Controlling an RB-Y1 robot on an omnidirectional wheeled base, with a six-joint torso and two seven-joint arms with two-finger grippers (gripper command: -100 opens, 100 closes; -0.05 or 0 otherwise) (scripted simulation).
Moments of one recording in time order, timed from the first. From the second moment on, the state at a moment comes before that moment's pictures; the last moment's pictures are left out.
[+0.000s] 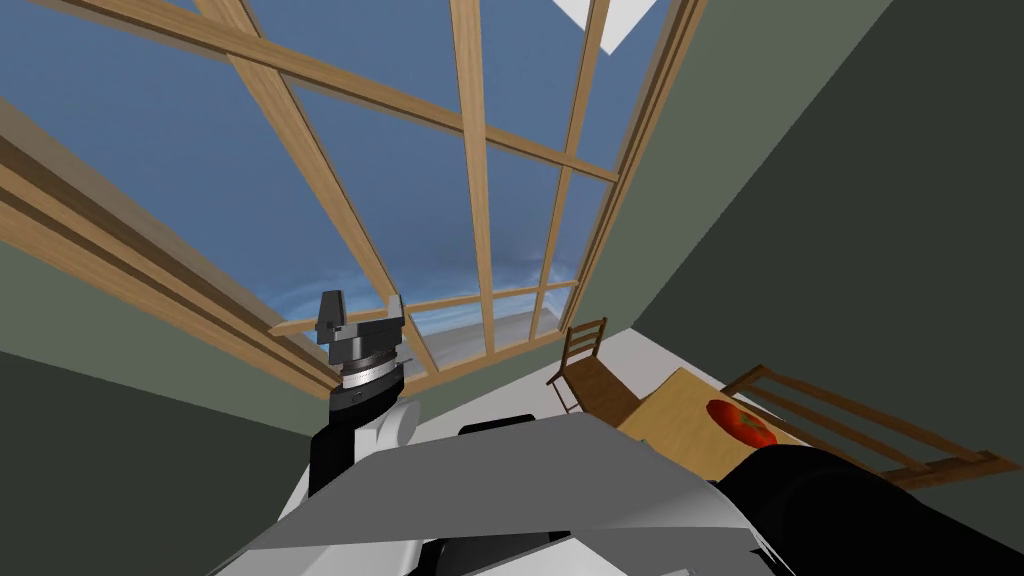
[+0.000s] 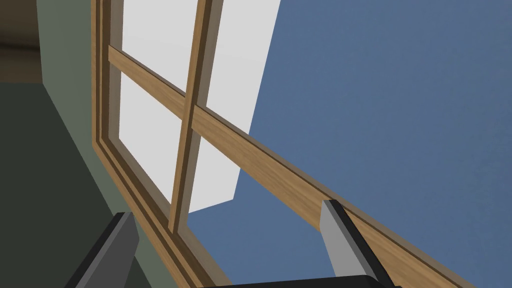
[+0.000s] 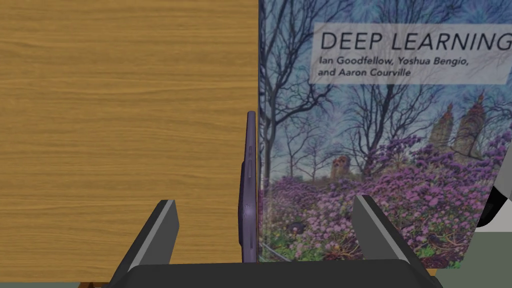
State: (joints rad) left arm 0.45 -0.04 -0.06 -2.31 0.05 -0.62 0.08; right arm 0.66 -1.22 0.19 -0.93 1.25 -0.80 -0.22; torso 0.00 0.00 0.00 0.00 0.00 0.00
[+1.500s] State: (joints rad) left arm 0.46 -0.04 -0.06 -2.31 0.05 -0.62 0.08; right arm 0.60 -1.20 0.08 -0.93 1.41 -0.91 -0.25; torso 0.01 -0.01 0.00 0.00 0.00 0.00
